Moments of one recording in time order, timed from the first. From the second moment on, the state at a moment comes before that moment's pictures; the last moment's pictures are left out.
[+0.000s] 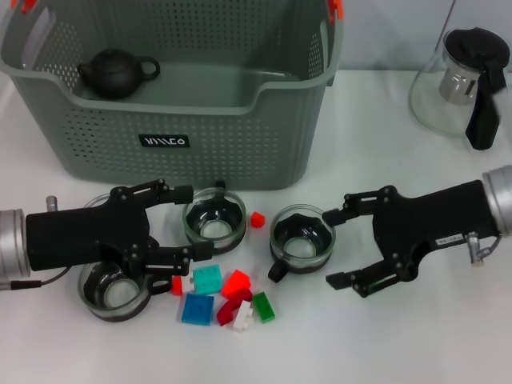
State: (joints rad) left arm -0.45 -2.09 0.53 0.67 2.07 1.77 -1.19; right arm 0.68 2.07 -0.90 -0.75 -2.18 -1.65 1.29
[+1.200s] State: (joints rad) left arm -0.42 -2.10 0.52 0.66 2.07 1.82 -1.14; right arm 0.89 2.10 -1.25 -0.88 -2.43 -1.57 1.60
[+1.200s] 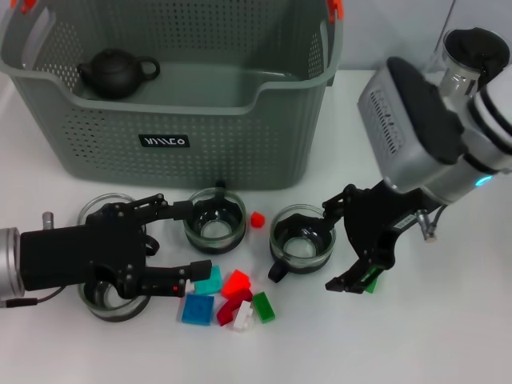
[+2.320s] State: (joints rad) left arm -0.41 -2.10 0.50 0.65 2.06 1.81 -1.12; right arm 0.90 2.11 -1.58 -0.78 -2.36 -1.27 1.65
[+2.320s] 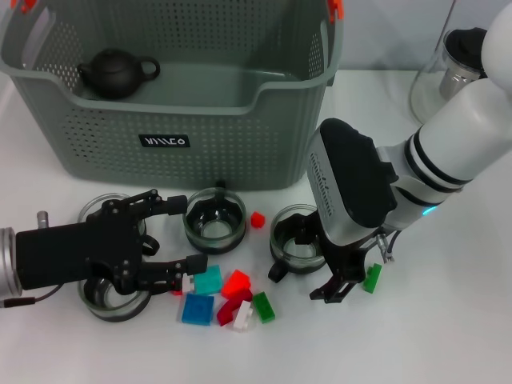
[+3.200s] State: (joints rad) left arm -0.41 -2.10 0.50 0.64 2.07 1.80 -1.10; right arm 0.92 2.10 -1.59 -0.77 -2.37 -1.30 1.75
